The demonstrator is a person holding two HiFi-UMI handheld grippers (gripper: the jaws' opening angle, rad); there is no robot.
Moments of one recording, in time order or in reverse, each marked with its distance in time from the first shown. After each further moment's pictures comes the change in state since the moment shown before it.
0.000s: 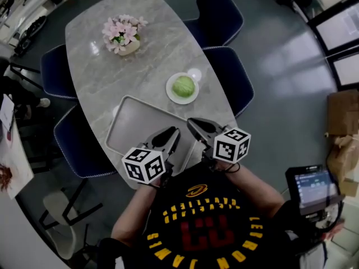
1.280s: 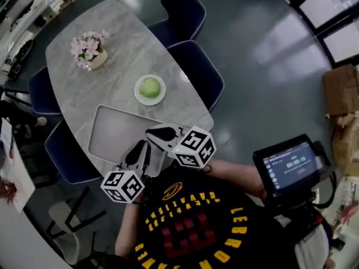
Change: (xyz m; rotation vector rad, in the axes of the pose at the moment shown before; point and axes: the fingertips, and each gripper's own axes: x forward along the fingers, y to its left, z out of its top) left arm -0.022 -0.050 -0.033 0.058 -0.085 0.194; right arm -0.038 0.055 -0.014 -0.289 0.062 0.246
